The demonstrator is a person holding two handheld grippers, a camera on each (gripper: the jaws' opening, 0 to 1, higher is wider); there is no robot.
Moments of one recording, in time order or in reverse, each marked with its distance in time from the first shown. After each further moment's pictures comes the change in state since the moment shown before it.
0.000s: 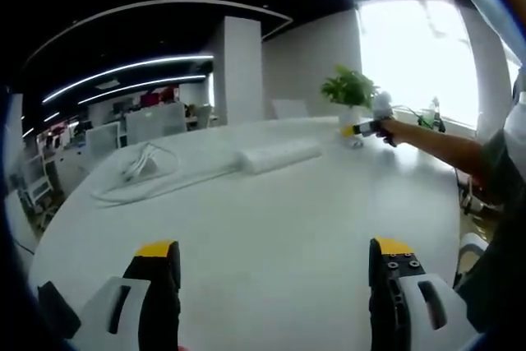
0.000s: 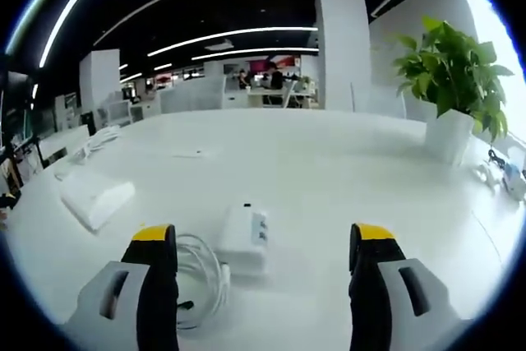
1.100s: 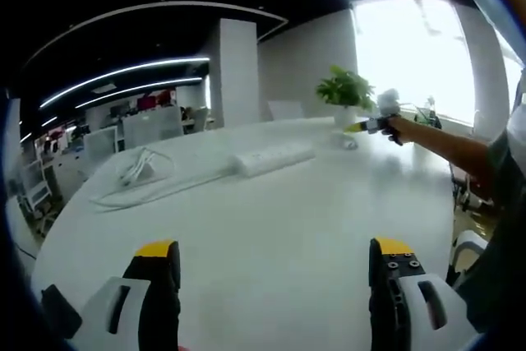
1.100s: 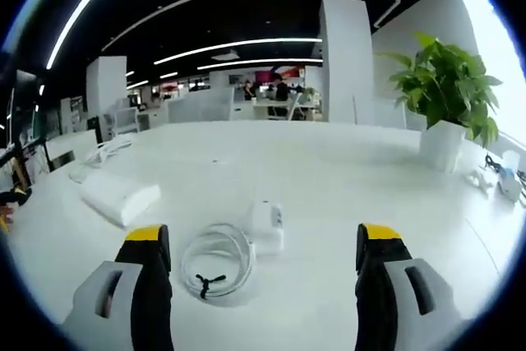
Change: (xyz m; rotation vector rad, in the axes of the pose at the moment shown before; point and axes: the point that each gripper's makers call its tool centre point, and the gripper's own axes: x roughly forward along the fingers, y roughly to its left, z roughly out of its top) left arm -0.007 -0.010 0.004 0.022 -0.005 -0.011; right arm -0.044 0.010 0.009 -0.001 -0.063 0.015
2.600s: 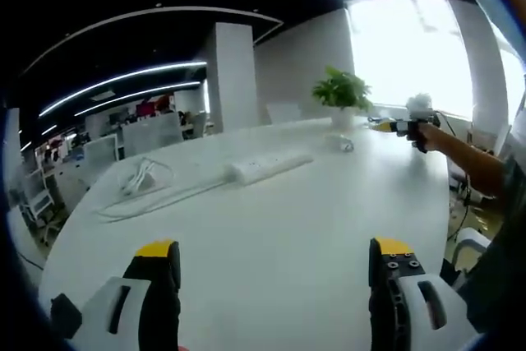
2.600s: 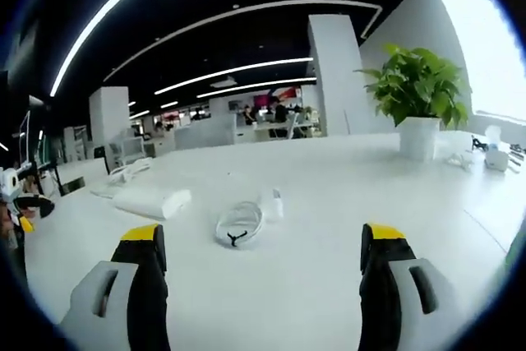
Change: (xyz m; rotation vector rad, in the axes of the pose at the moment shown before) left arm -0.009 -0.007 0.011 0.035 -0.010 0.003; right arm -0.096 0.003 -0.010 0.088 -0.133 0.012
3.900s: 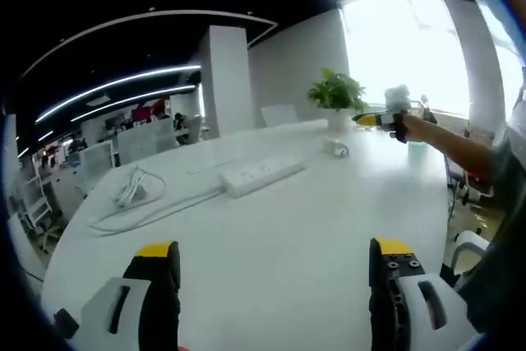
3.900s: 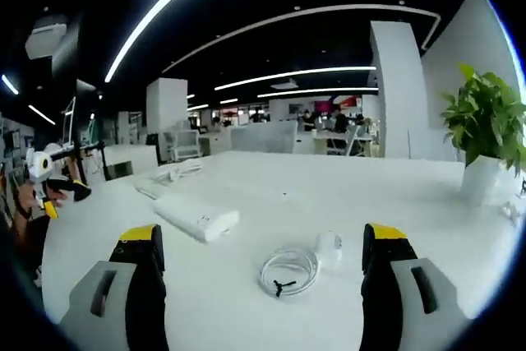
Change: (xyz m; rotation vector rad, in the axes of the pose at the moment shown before) left arm 0.010 -0.014 0.017 0.025 -0.008 -0.016; right arm 0.026 0.060 0.040 -0.119 -0.041 0.301
